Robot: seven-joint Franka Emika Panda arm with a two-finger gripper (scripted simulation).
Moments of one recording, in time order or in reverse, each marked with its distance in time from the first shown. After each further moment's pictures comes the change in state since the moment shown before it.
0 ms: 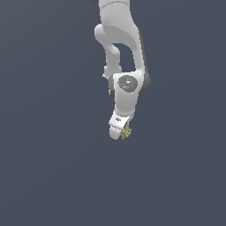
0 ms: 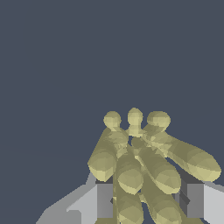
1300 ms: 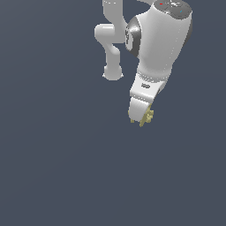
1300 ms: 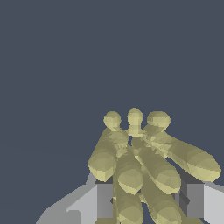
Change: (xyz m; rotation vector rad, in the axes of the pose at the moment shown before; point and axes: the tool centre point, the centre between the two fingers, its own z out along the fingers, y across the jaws) arm 0.069 0.000 -0.194 0.000 0.002 -0.002
